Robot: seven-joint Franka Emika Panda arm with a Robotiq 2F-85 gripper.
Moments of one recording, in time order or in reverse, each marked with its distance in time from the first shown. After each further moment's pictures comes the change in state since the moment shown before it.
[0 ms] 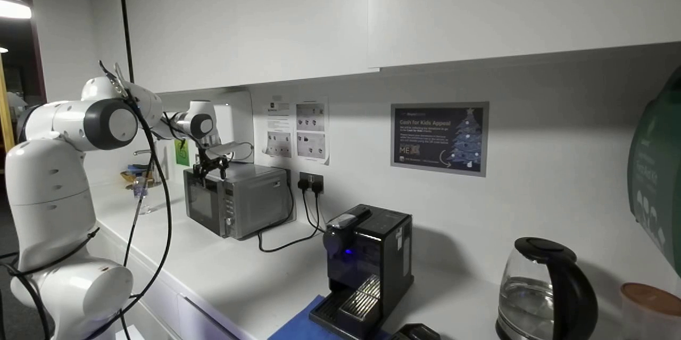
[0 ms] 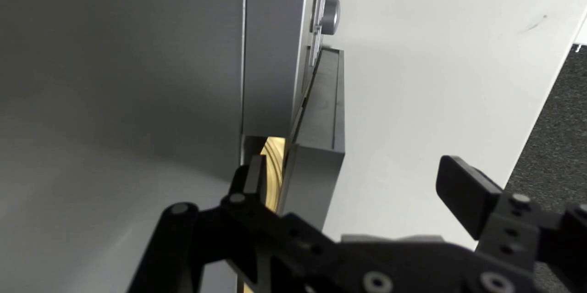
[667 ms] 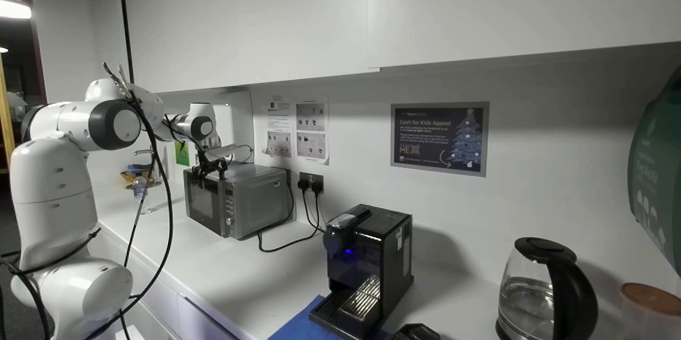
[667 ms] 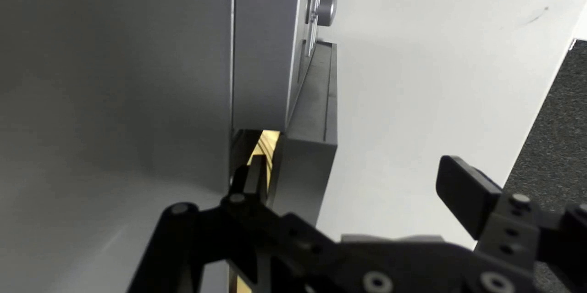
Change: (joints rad) arm -0.005 0.024 0.020 0.007 0.000 0.000 0.013
